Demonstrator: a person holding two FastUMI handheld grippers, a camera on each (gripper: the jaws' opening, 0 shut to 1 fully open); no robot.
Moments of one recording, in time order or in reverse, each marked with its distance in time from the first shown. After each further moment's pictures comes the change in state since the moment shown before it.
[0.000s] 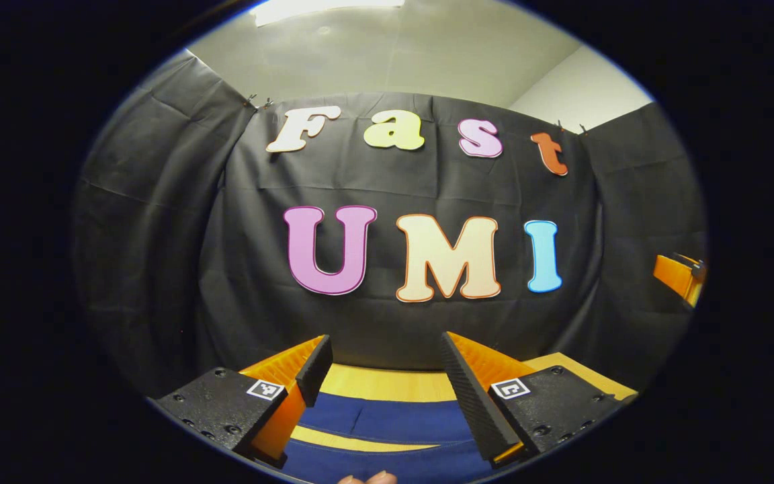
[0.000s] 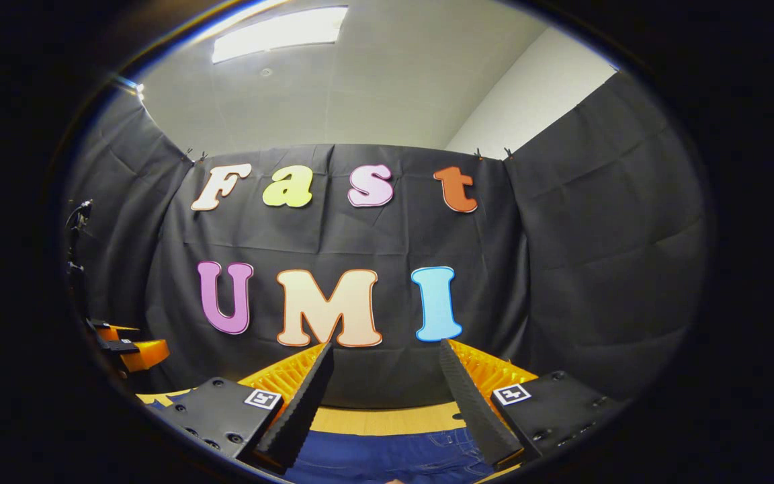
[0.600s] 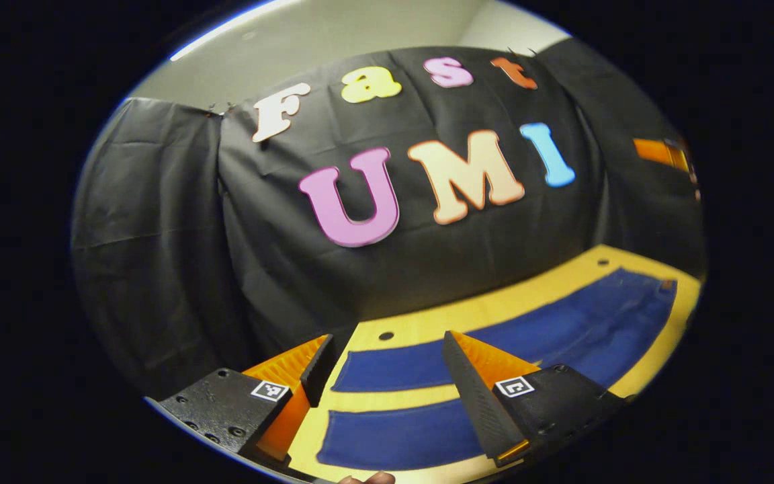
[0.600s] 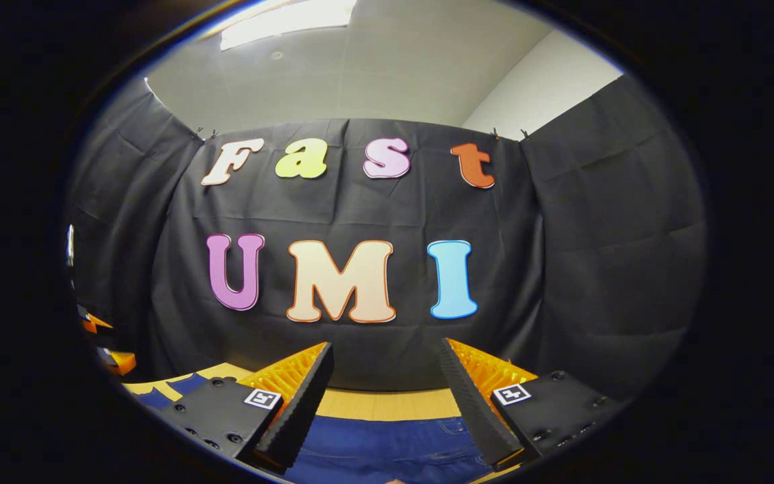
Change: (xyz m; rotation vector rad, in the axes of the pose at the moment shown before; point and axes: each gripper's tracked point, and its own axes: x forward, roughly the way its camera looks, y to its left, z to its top) left arm -0.059 0.126 -0.109 0.432 0.297 0.069; right arm 0.011 0.032 -0.055 -0.032 0.104 0.044
